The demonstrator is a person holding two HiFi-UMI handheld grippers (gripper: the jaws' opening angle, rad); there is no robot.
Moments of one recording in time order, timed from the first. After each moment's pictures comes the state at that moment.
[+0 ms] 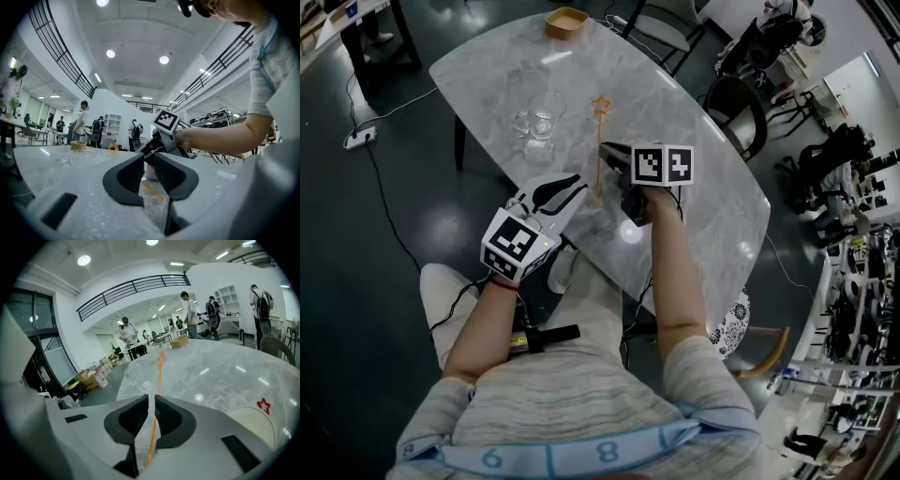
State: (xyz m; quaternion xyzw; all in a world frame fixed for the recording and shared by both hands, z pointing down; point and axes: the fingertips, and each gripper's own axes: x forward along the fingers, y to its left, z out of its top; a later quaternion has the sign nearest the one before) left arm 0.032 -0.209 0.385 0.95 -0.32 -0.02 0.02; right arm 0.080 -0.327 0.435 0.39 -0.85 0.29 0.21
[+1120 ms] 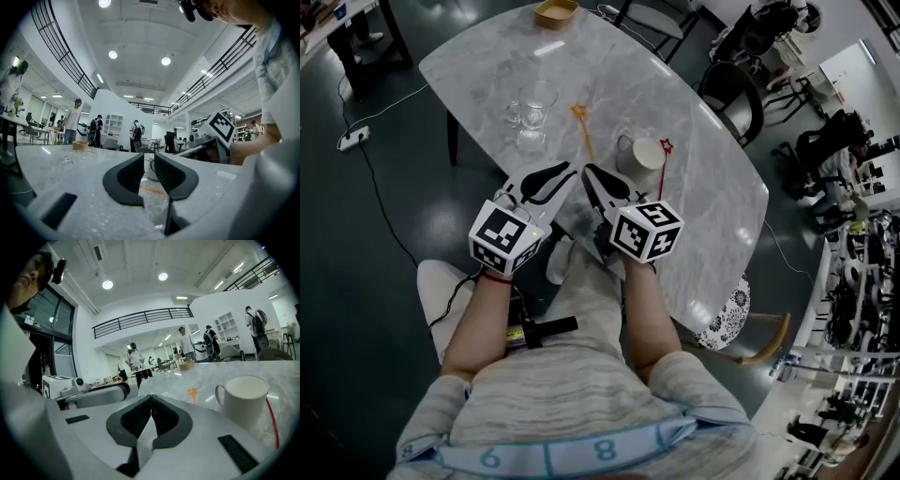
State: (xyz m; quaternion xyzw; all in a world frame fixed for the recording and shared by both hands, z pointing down) left arm 0.028 -0.212 0.379 0.94 -0.33 -0.03 0.03; right arm 0.060 -0.235 0.405 0.42 -0.89 0.18 0.06
